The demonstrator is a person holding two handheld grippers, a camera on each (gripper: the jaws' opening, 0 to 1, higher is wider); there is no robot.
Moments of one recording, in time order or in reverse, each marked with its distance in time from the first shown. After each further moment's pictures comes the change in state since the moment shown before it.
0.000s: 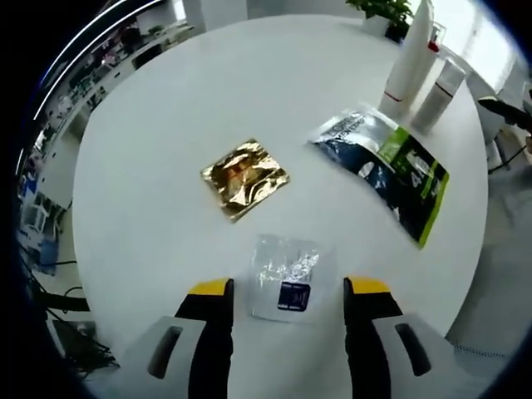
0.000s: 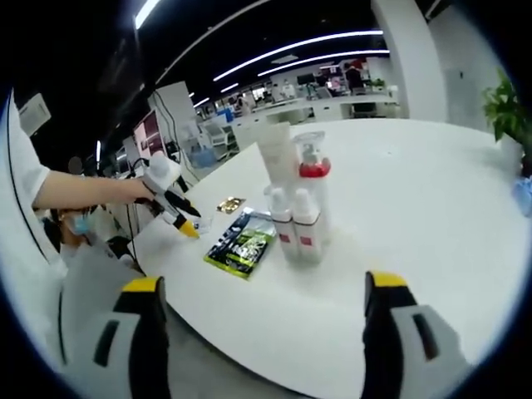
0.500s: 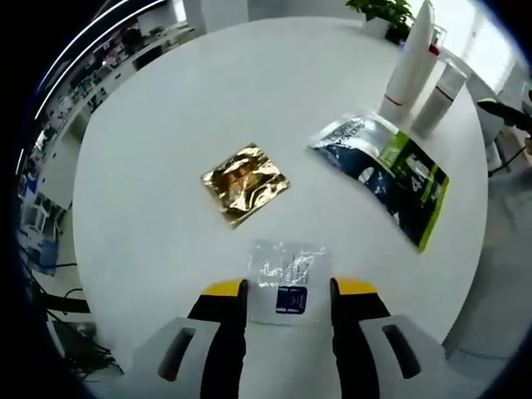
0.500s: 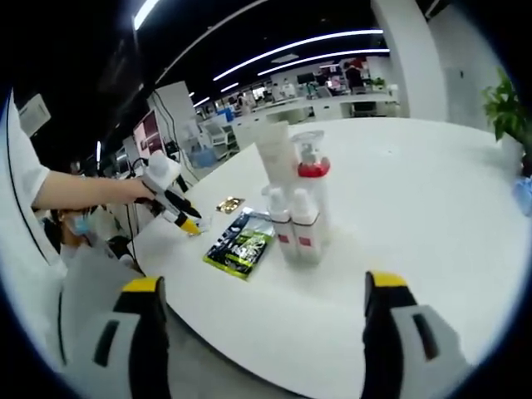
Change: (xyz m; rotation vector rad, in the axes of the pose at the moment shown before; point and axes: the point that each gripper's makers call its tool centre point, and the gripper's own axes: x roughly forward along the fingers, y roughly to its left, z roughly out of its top) left arm -0.001 0.000 0.005 0.004 -0.013 0.000; right arm 0.001 -0.002 0.001 0.002 0.003 0.001
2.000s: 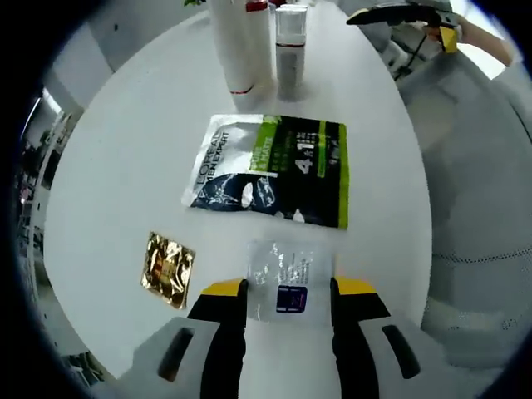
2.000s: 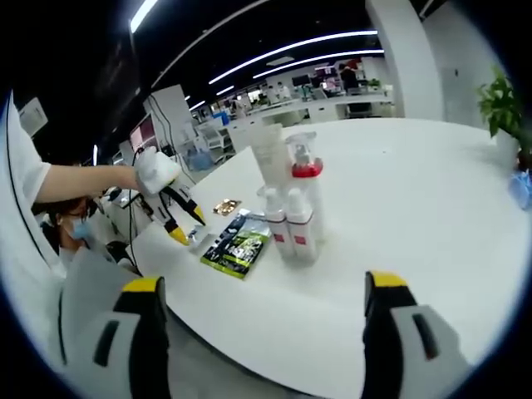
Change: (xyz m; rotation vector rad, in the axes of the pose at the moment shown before) left arm -0.003 -0.065 0.015 0.615 0.092 -0.252; right arm -0.006 -0.003 -0.002 0.018 -0.014 -0.021
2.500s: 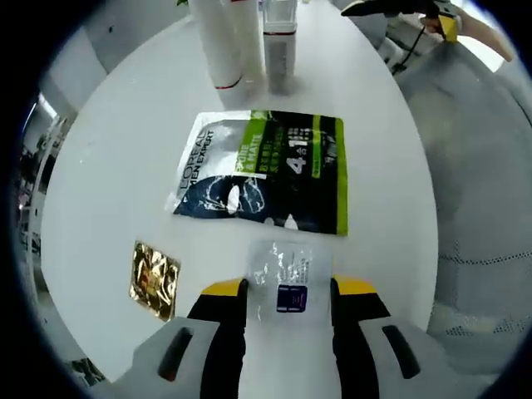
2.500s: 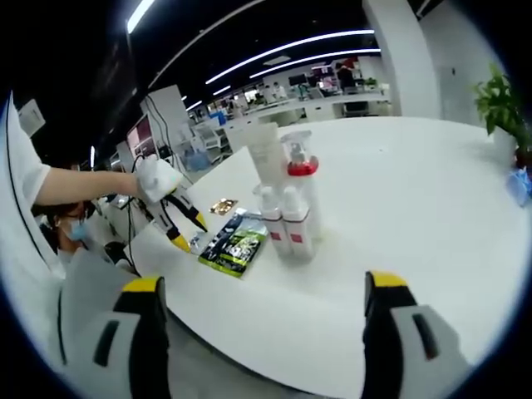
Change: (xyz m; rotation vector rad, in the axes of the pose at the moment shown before) left arm 0.014 -0.006 0.003 0.017 0.001 -0.008; right arm -0.001 -0.003 -0.001 0.008 0.002 -0.014
